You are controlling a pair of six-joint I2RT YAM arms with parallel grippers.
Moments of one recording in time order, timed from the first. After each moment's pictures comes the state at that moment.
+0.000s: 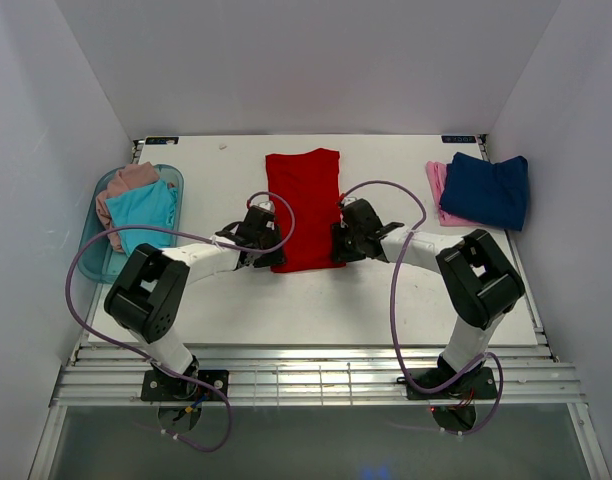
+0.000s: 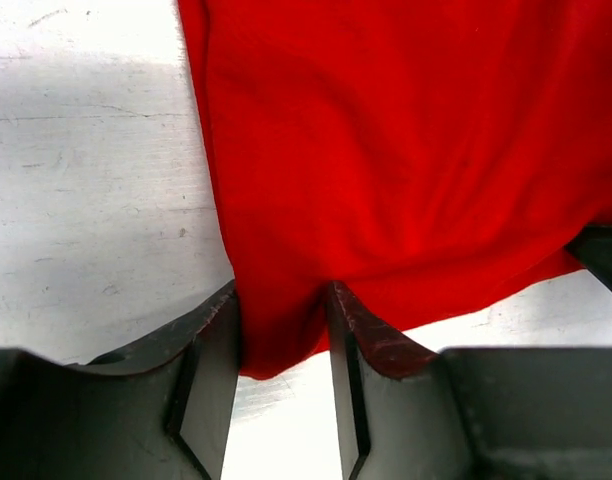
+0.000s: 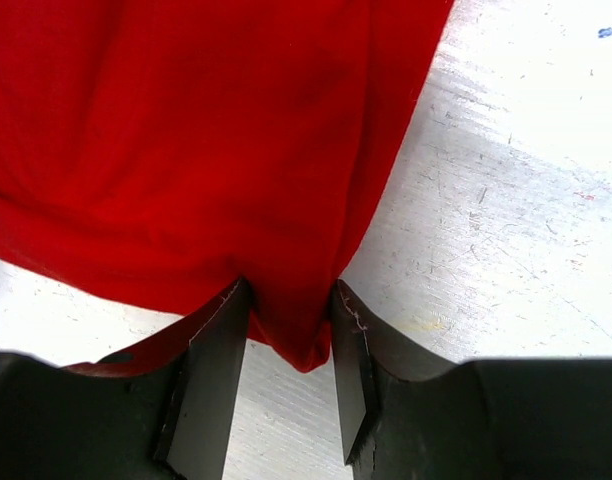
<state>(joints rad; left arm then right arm) -0.54 1.68 0.88 -0.15 -0.03 -0.57 0.63 1.77 0.99 -0.14 -0.04 0.36</state>
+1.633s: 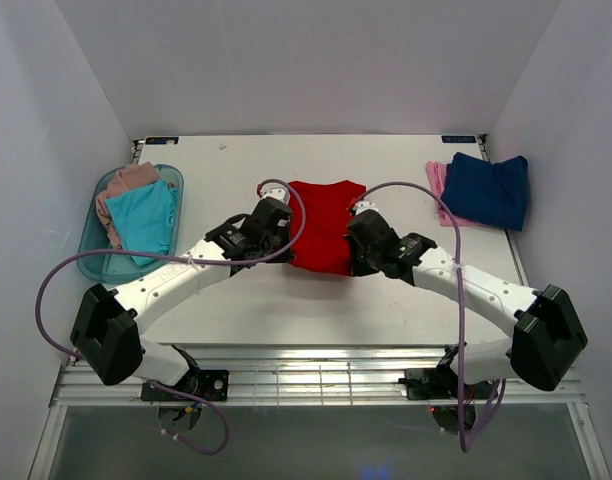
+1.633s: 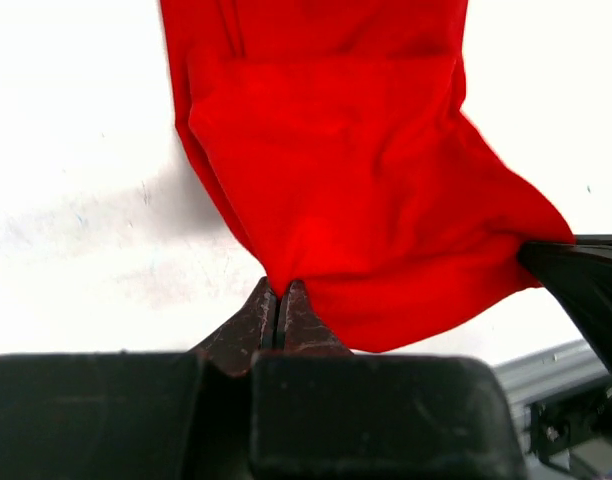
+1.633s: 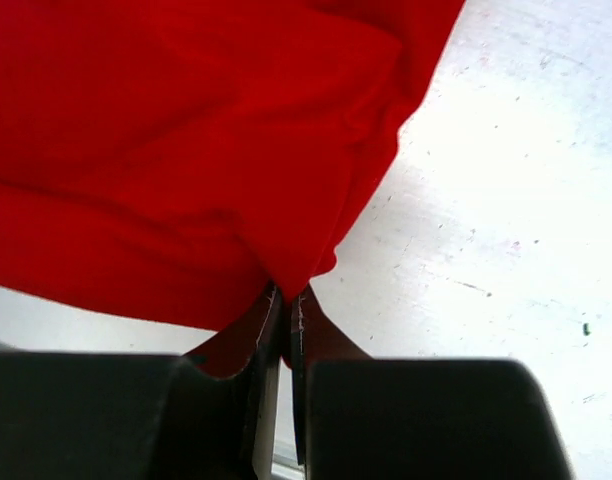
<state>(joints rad) -0.76 1.39 1.09 -0.54 -0.17 -0.64 0.80 1.31 0.95 -0.53 0.17 0.45</state>
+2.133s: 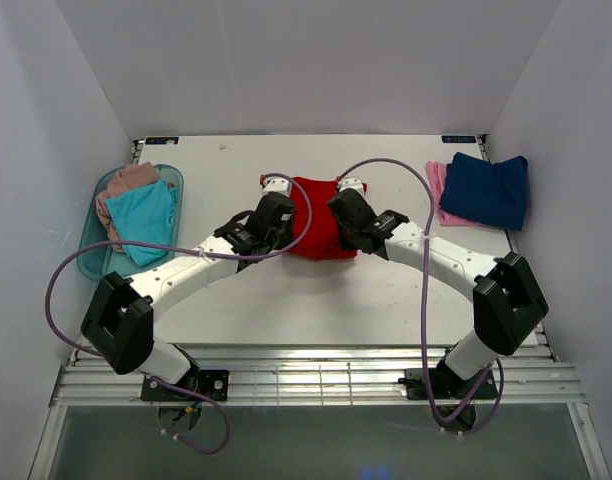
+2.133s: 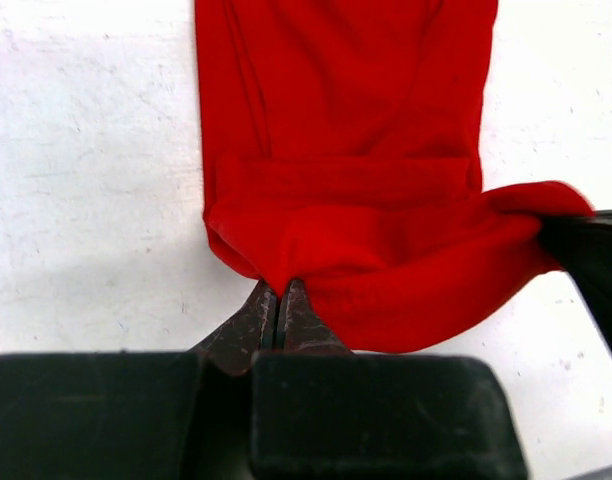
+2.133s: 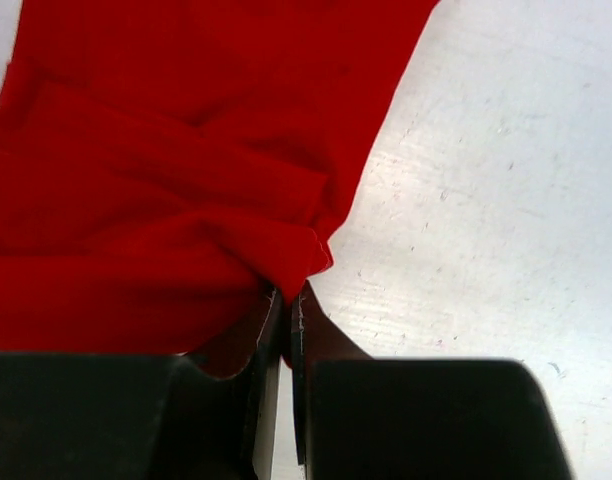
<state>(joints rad) -0.73 1.46 1.07 -0.33 -0.30 -0.53 0.77 1.57 1.16 -0.50 0.38 0.35</state>
